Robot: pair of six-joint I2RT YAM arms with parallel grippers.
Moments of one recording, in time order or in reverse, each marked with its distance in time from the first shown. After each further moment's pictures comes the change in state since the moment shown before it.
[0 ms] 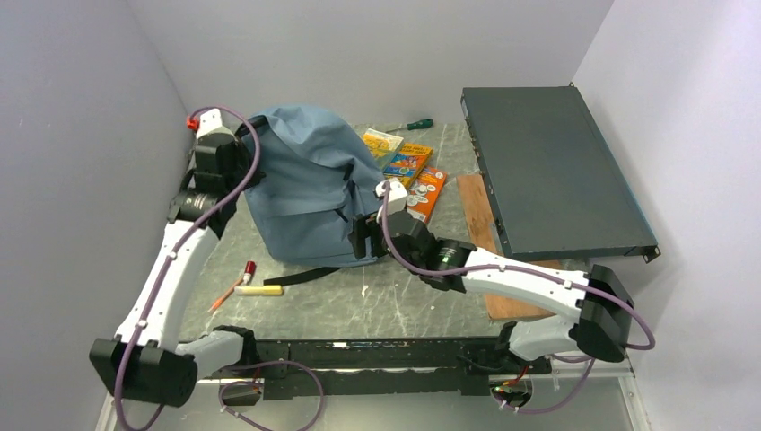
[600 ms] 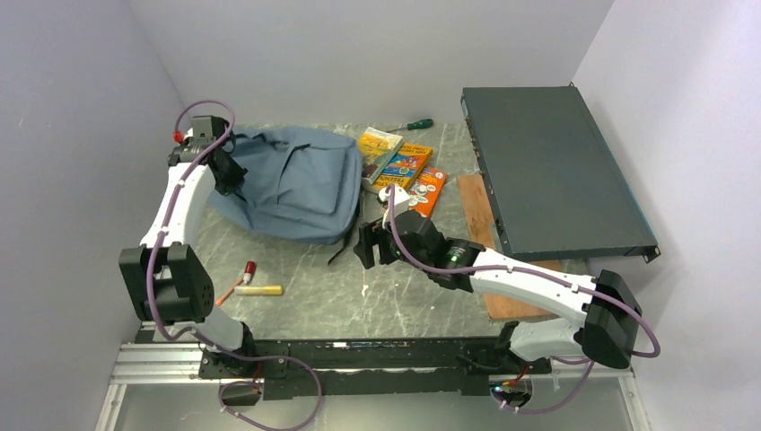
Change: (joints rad) left arm 0.256 0.426 0.260 -0.312 0.017 -0.227; right arm -0.056 -0.067 -0.051 -0.080 -0.207 -0.018
